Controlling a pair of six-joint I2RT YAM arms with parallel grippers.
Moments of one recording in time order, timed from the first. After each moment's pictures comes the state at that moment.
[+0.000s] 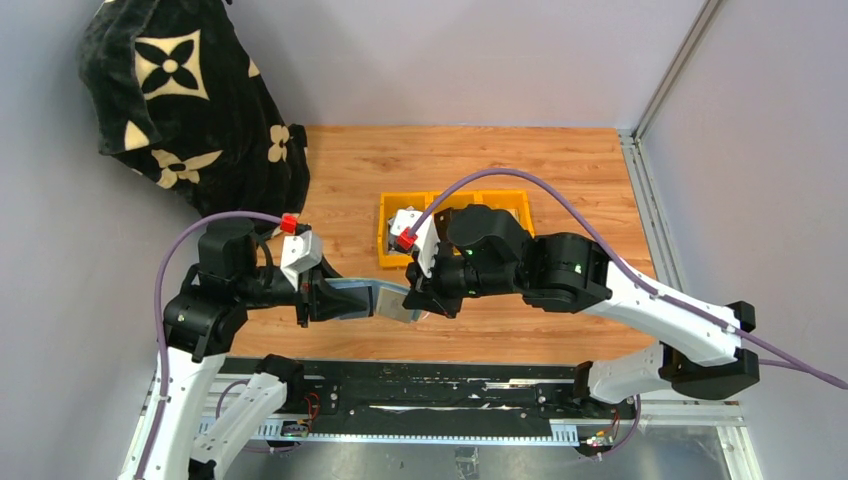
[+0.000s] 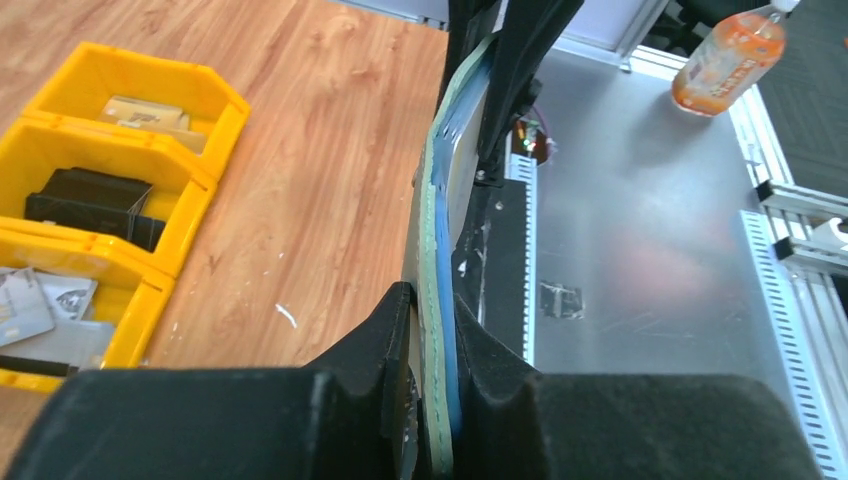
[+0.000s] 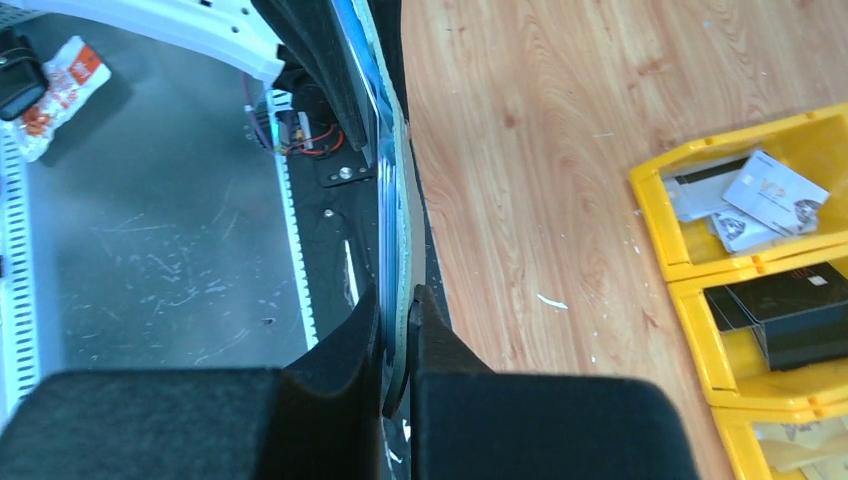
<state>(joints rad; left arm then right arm) -0.28 0.67 1.07 -0.86 1.15 0.25 1.29 1.32 1.68 -0.88 -0.08 0.04</state>
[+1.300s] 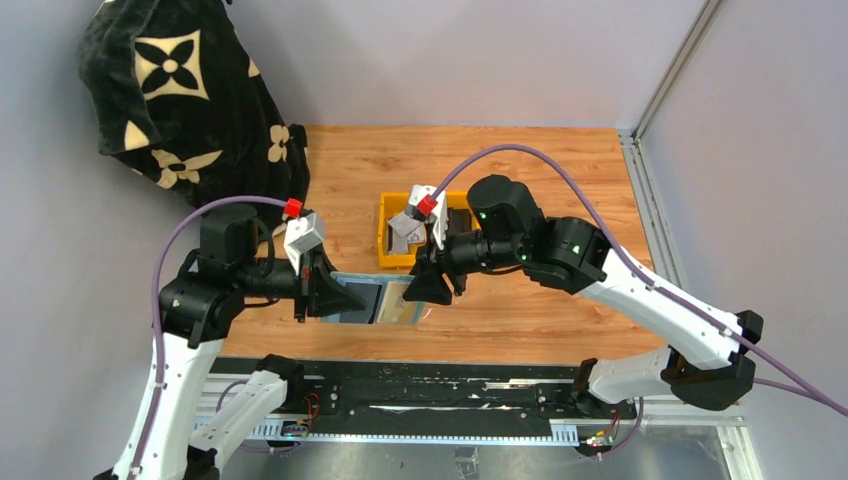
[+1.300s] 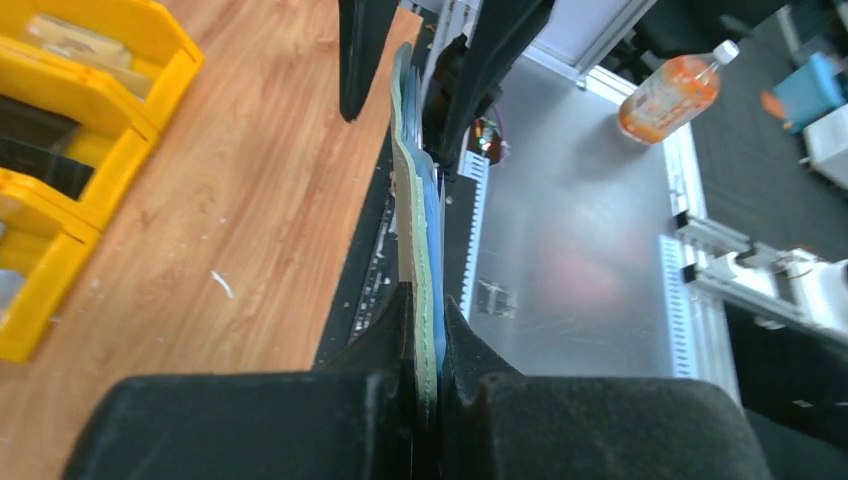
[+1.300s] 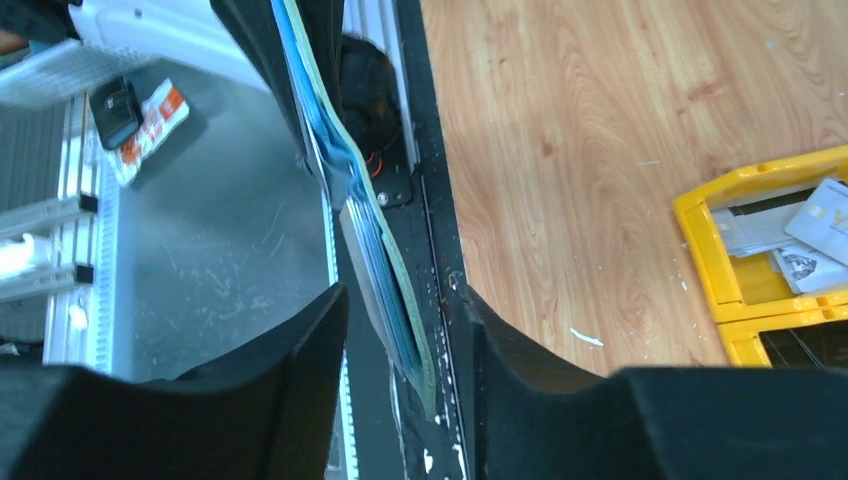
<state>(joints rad) -0.28 0.74 1.20 -1.01 1.15 0.16 1.10 1.28 1.56 -0.75 -0.43 0.06</state>
